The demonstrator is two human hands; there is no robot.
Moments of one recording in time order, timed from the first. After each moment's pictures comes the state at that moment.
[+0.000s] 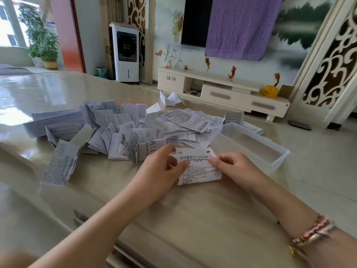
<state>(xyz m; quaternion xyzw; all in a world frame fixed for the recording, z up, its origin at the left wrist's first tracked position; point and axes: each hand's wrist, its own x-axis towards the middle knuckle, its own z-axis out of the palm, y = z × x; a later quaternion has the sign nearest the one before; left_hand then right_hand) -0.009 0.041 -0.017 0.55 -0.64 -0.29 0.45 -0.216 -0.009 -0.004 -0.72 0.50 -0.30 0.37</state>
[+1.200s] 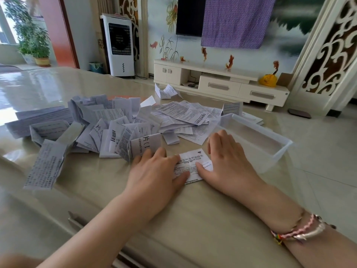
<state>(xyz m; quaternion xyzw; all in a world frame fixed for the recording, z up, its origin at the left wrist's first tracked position) -0.023 0.045 -0.014 0.68 -0.72 0.02 0.15 -0.195 -0.005 -0.016 -0.84 0.49 -0.21 -0.11</state>
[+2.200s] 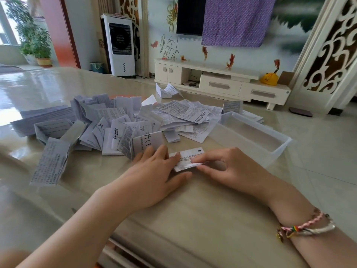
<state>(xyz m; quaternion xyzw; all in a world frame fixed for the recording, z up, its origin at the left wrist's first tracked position) -0.004 0.047 -0.012 0.59 -0.80 -0.01 0.09 -0.216 0.002 -0.005 -0.88 0.39 -0.24 0.16</state>
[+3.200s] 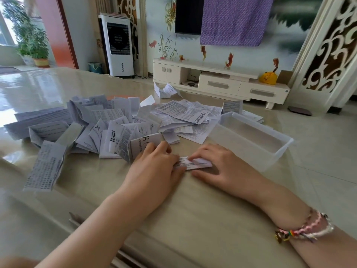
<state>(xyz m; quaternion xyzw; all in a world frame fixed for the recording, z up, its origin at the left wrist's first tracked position) -0.010 0.040 -0.018 0.62 -0.76 0.02 0.17 -0.207 -0.012 -0.019 -0.90 0.37 -0.21 0.09</state>
